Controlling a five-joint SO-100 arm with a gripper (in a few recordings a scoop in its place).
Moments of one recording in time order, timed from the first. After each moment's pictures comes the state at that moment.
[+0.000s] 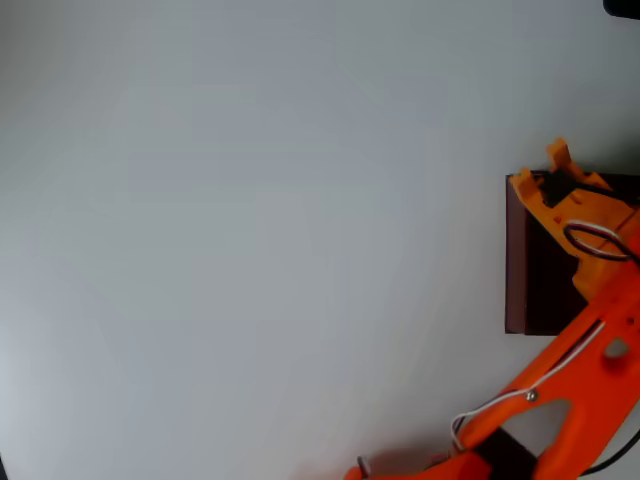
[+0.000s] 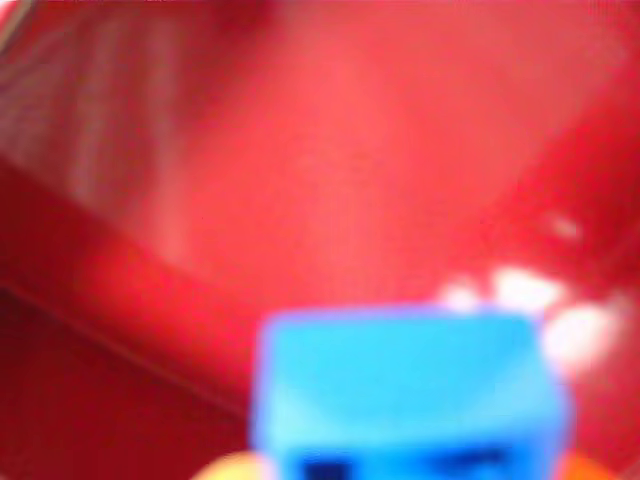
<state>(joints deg) 41.0 60.2 39.0 103.7 3.5</state>
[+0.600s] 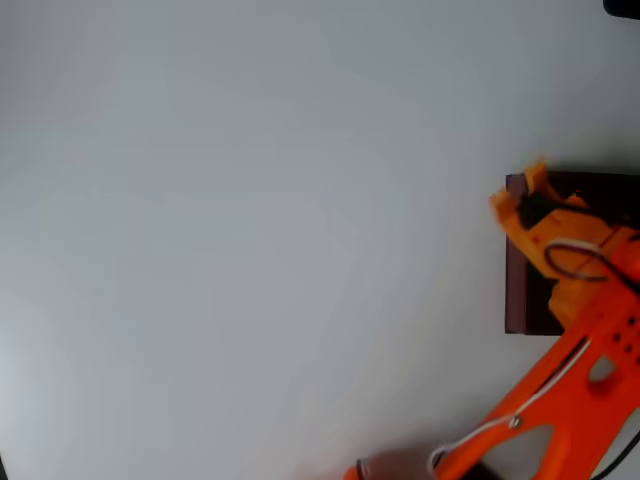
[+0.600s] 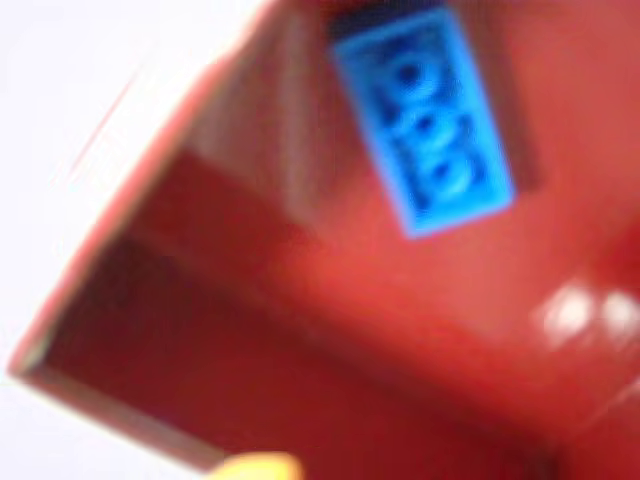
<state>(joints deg) 40.3 74.9 59.3 101.9 5.4</state>
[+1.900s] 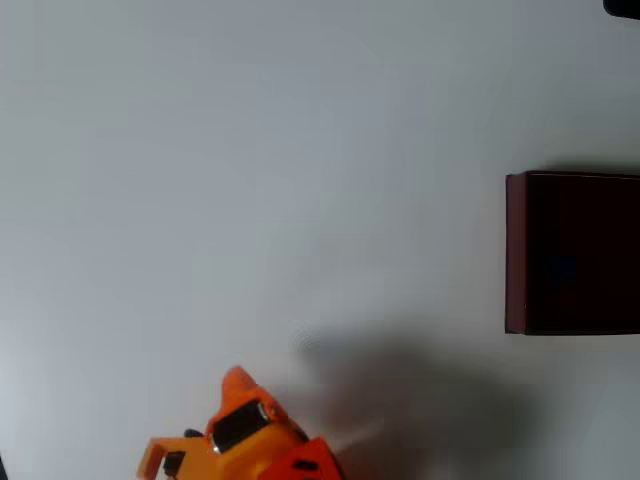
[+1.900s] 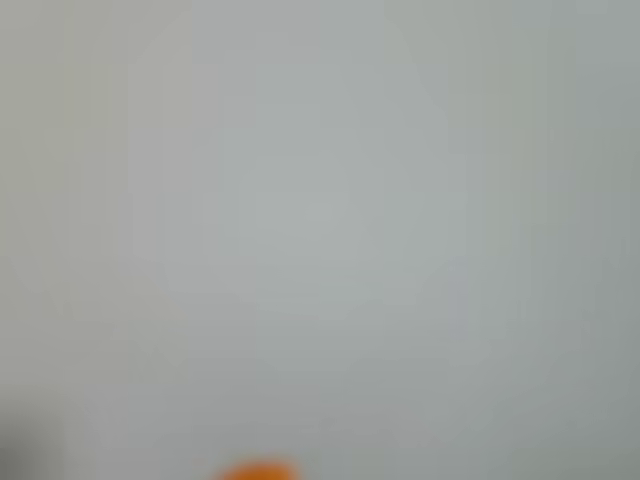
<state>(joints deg) -28.4 189.0 165.0 76.7 -9.4</state>
